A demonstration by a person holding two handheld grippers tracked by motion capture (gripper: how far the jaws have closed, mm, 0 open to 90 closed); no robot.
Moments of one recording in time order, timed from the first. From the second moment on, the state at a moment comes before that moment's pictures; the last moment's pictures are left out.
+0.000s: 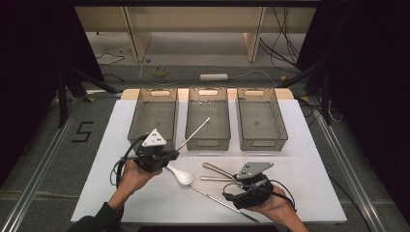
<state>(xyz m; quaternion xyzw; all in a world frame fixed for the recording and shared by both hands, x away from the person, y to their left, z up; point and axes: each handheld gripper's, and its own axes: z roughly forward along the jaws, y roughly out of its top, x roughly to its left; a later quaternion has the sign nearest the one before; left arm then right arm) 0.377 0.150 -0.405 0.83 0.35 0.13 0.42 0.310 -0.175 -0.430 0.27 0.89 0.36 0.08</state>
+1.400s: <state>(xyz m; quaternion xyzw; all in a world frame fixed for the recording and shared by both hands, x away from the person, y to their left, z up) 0.491 0.220 -0.386 0.73 0.52 0.20 0.40 0.296 -0.176 -0.434 0.26 0.88 0.38 0.09</state>
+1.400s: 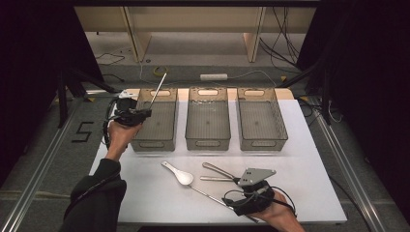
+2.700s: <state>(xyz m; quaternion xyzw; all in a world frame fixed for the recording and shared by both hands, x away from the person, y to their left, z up) 0.478 0.218 -0.404 0.73 0.54 0.17 0.39 0.301 -0.172 -0.432 0.26 0.91 0.33 0.07</state>
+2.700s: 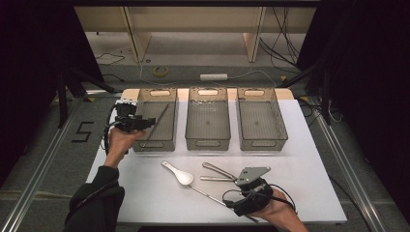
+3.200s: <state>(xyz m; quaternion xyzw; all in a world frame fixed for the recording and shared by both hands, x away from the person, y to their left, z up) 0.409 0.178 -0.390 0.77 0.44 0.14 0.44 0.306 -0.158 -0.435 0.22 0.96 0.17 0.04</state>
